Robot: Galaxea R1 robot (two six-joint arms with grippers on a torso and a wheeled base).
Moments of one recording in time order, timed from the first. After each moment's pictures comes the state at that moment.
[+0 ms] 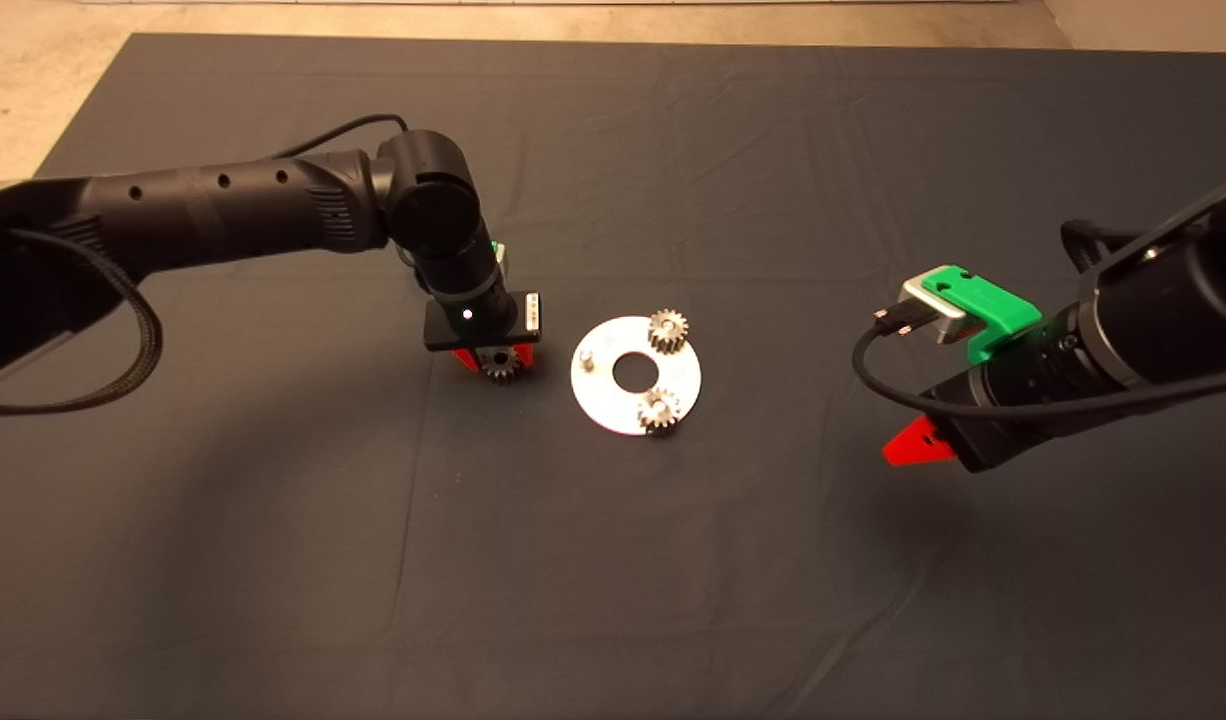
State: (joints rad) left arm -0.35 2.64 -1.40 0.31 1.36 -1.33; right arm 0.58 2.32 -0.56 -0.15 -1.53 1.37
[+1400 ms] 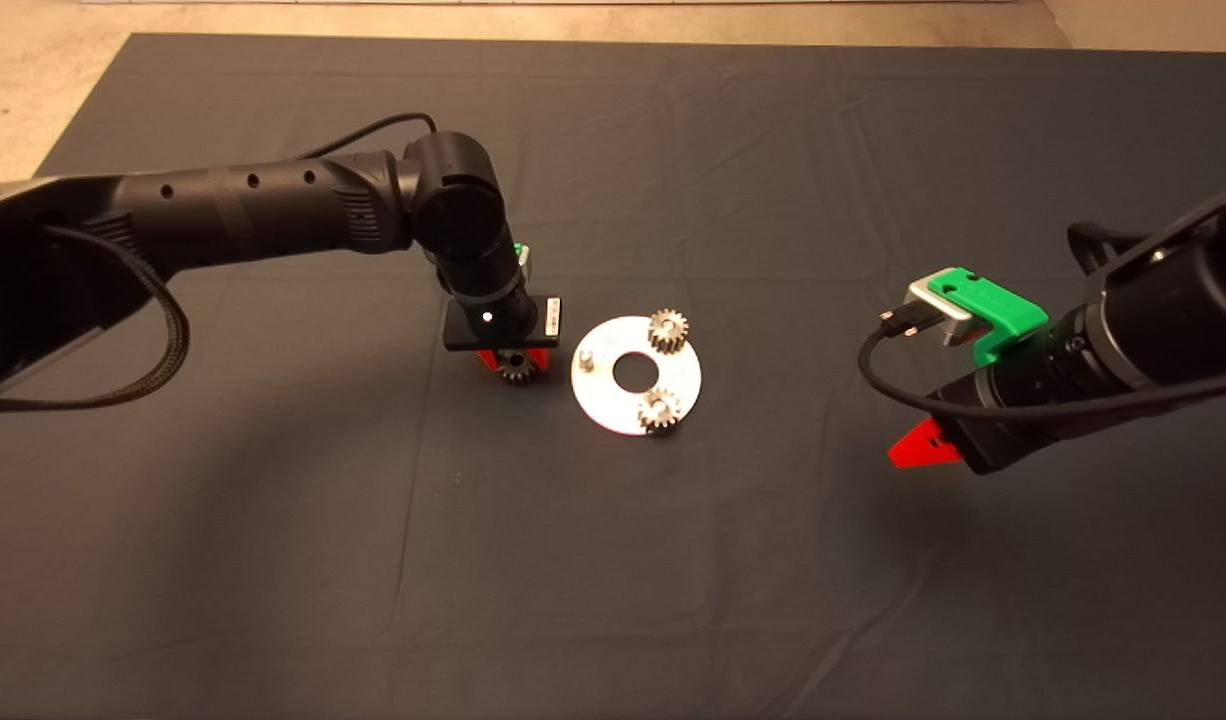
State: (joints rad) left arm -0.35 2.68 -1.41 0.31 1.38 -1.30; right arm 0.58 2.30 -0.56 -0.14 -1.53 1.37
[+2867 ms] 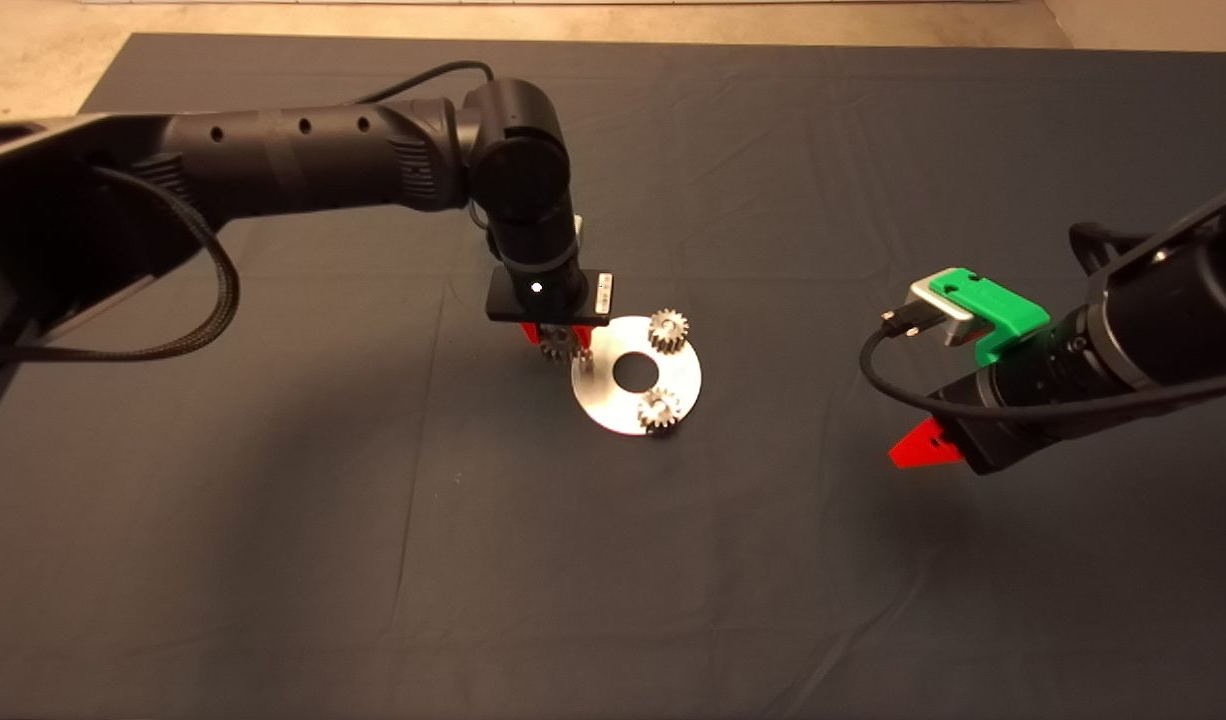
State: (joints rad) left arm -0.42 2.80 -1.41 0.28 1.42 -1.30; right arm 0.58 2.30 -0.56 -0.14 -1.53 1.37
